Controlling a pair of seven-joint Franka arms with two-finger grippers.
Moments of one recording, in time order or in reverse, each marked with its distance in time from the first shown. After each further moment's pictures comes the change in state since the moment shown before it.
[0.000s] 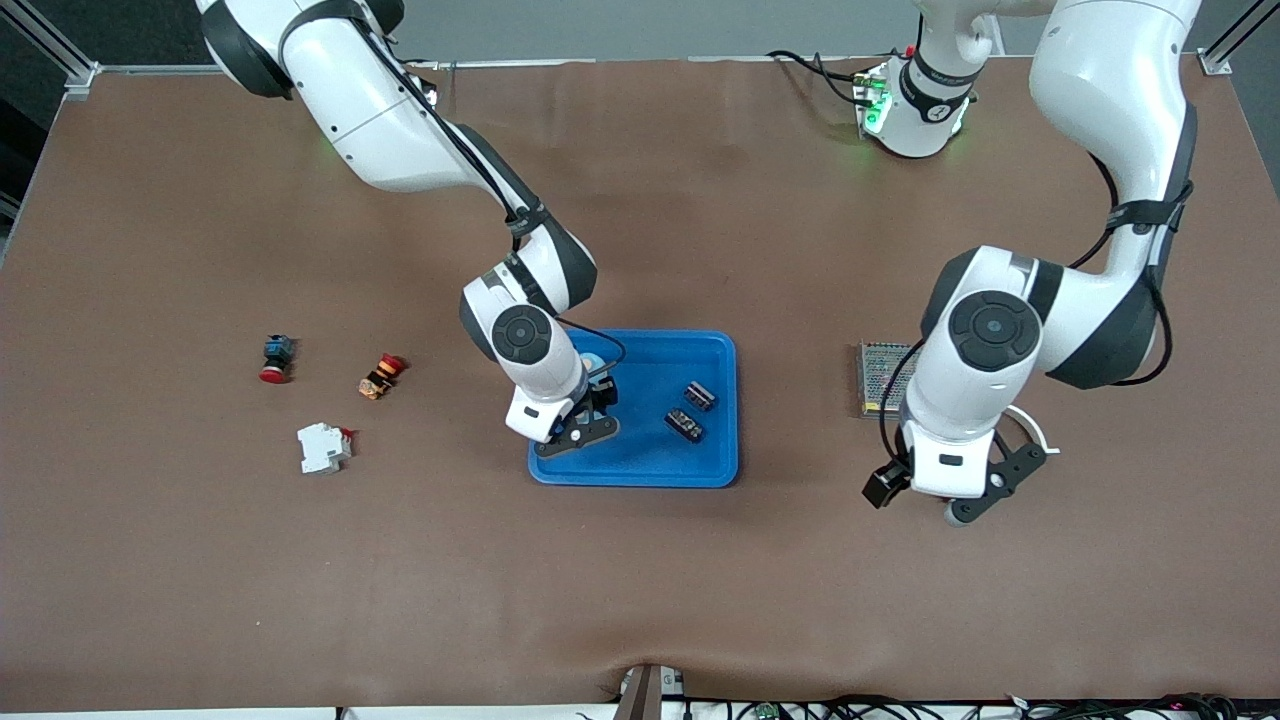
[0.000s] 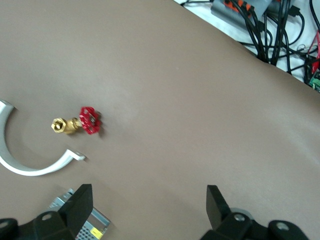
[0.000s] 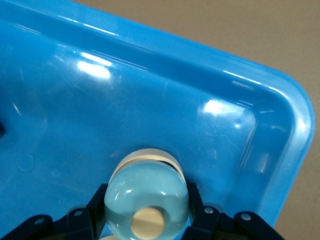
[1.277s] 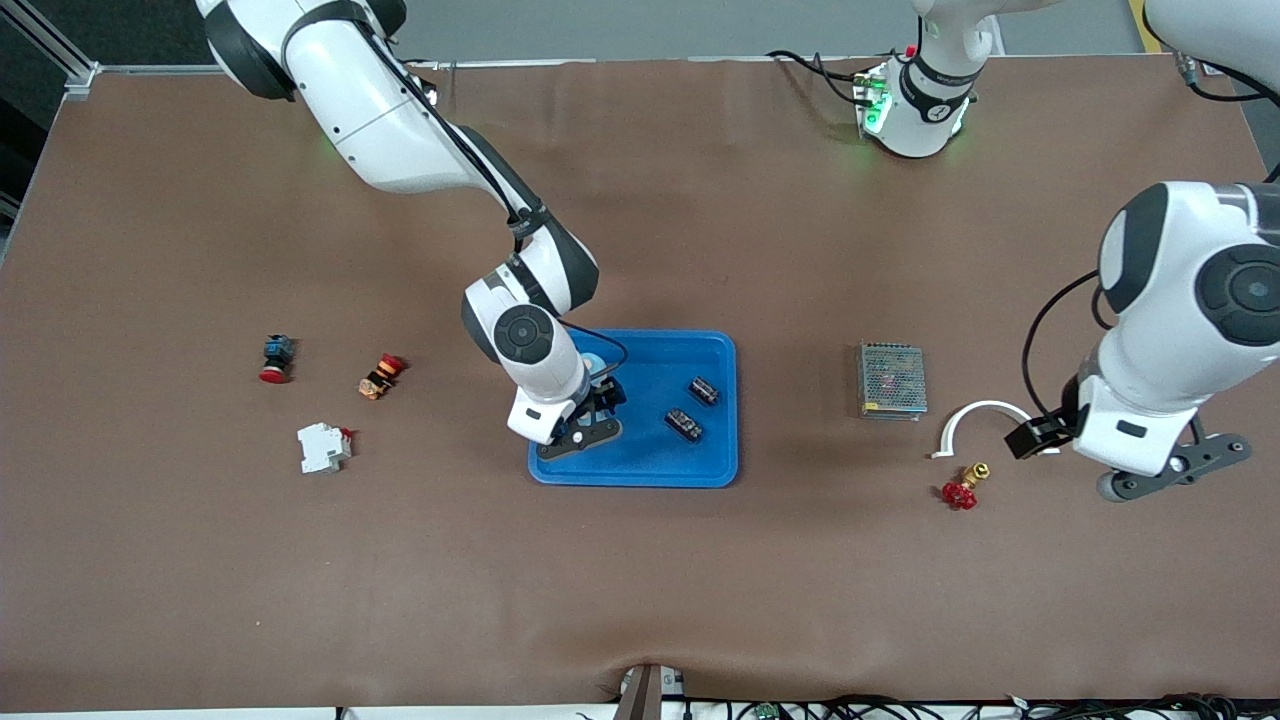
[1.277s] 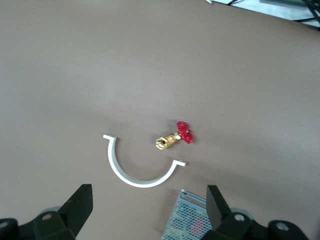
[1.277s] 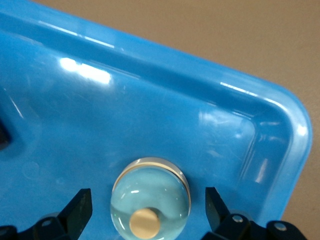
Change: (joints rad) left arm 0.195 -0.157 -0.004 0.000 -0.081 -0.246 0.544; right arm 0.005 0.003 -0.005 0.023 -0.001 0.006 0.005
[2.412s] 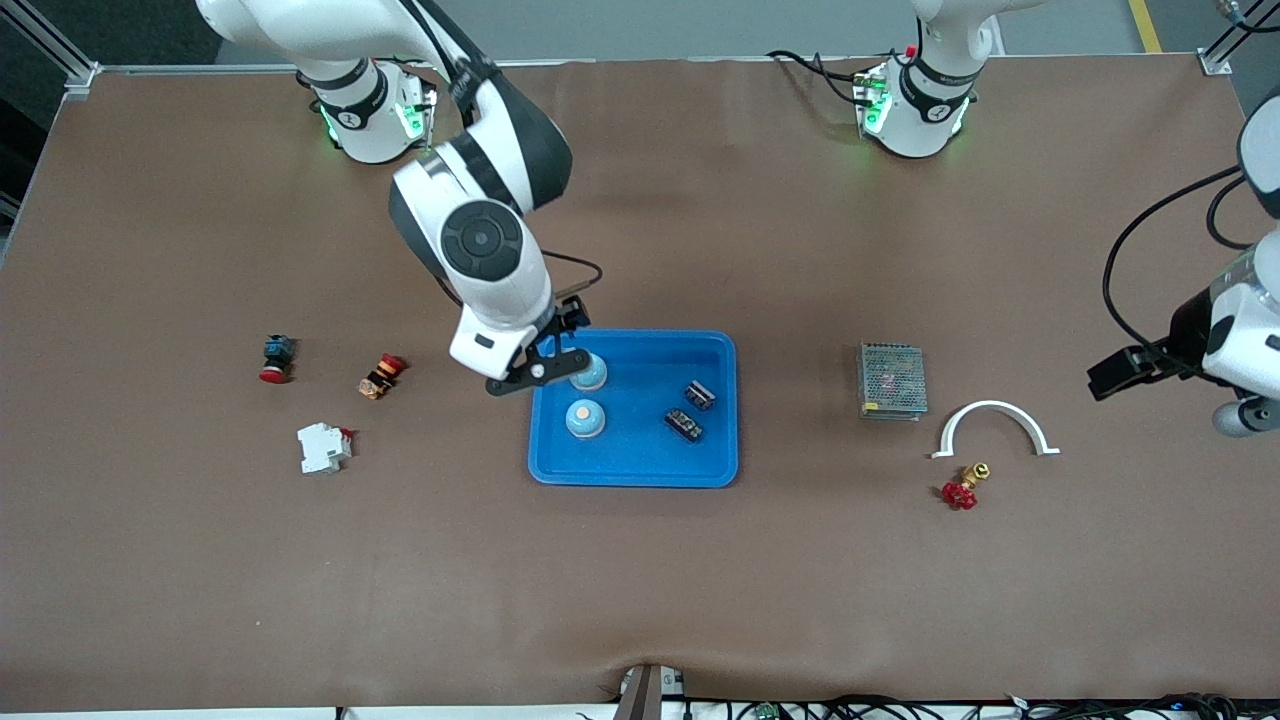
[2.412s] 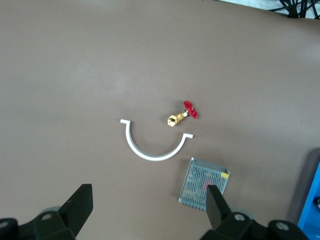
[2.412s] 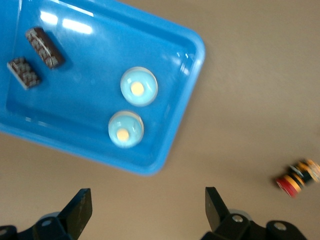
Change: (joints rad) left arm 0.092 -0.176 -0.001 0.002 -0.167 -0.149 0.238; right arm 0.001 -0.373 -0.007 0.023 0.000 -0.635 0.022
